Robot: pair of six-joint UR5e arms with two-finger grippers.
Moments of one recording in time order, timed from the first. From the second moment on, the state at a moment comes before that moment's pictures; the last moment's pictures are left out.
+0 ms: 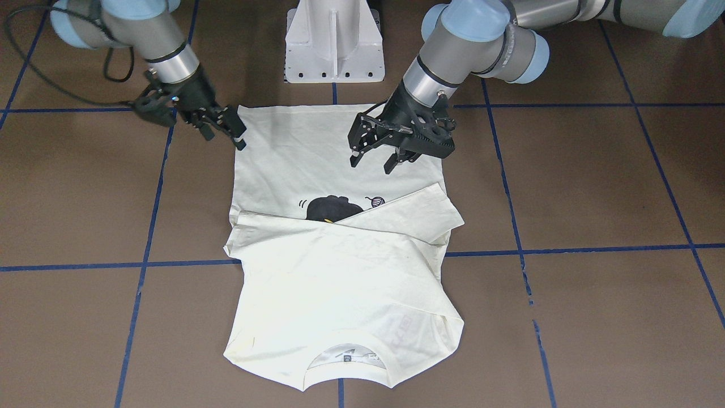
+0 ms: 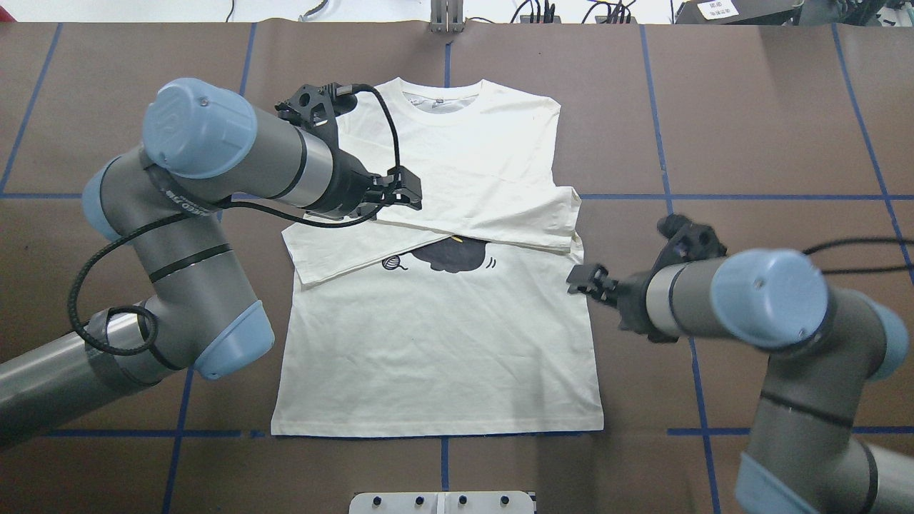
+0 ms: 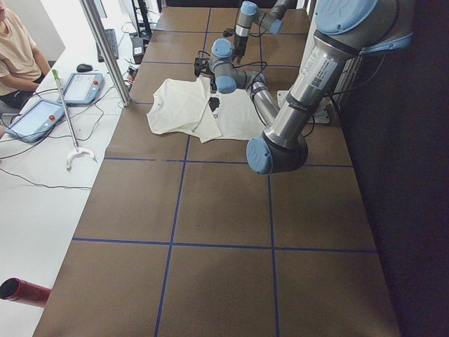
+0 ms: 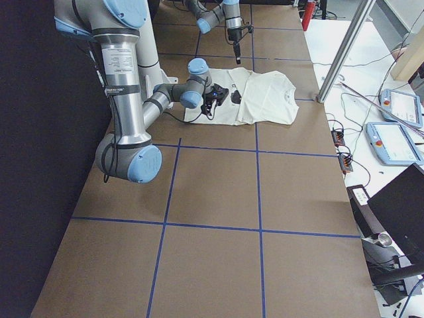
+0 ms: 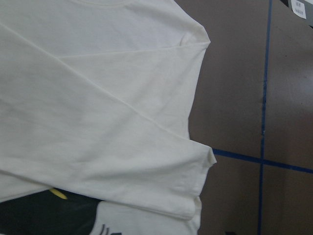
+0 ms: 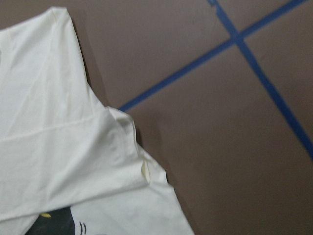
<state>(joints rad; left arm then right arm) -0.65 -2.16 -1.77 -2.01 -1.96 -1.36 0.34 -1.42 2.06 -1.25 1.59 1.90</state>
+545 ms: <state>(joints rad) -0.66 -2.14 -1.77 -2.00 -1.95 -1.35 0.03 -1.43 2.08 -1.41 1.31 2.07</state>
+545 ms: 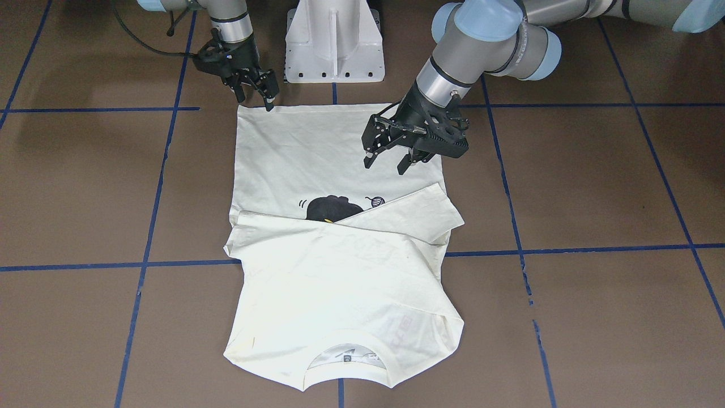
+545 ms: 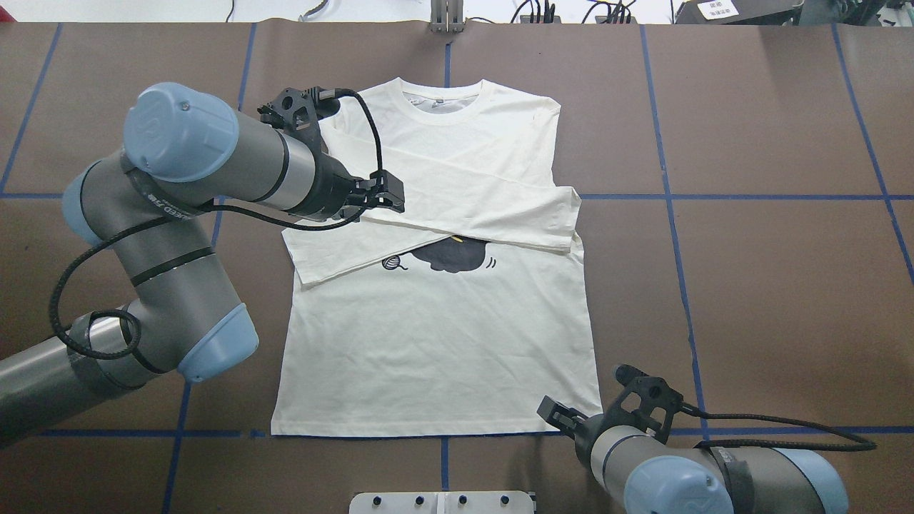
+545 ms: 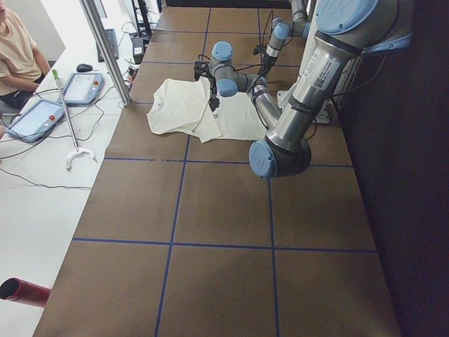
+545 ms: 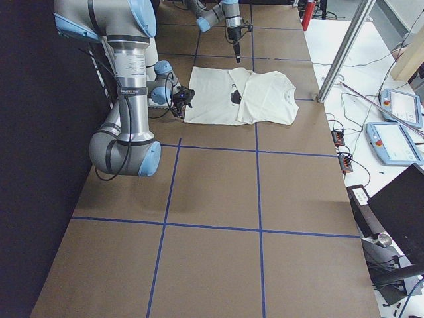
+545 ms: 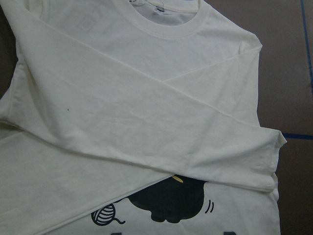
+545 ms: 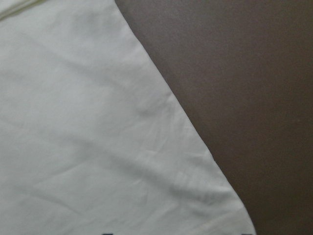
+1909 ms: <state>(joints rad) -0.63 -2.07 -1.81 -2.00 -1.92 -1.40 0.02 -1.48 2.11 -1.43 1.28 2.08</state>
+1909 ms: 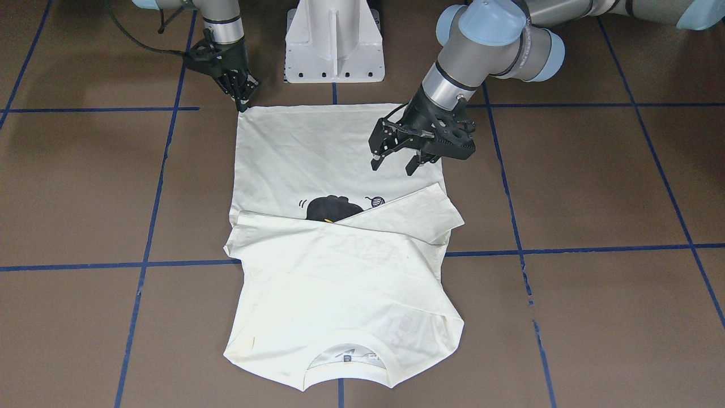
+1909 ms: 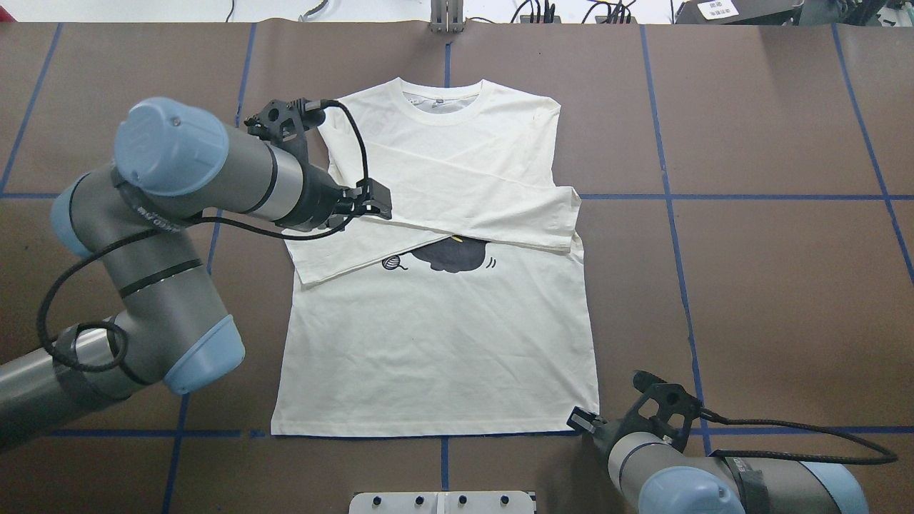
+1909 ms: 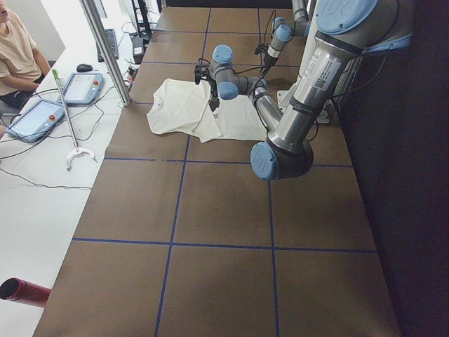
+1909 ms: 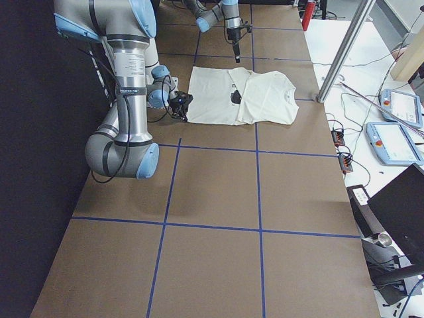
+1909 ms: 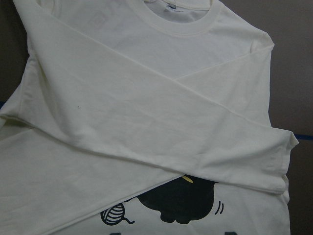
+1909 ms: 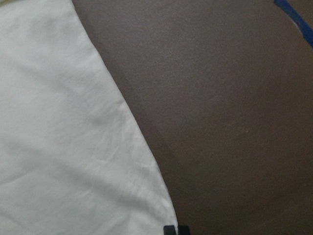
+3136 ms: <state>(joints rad) -0.23 -1.71 -2.07 -1.80 -1.71 -1.74 0.02 -1.49 2.18 -1.43 1.29 2.08</state>
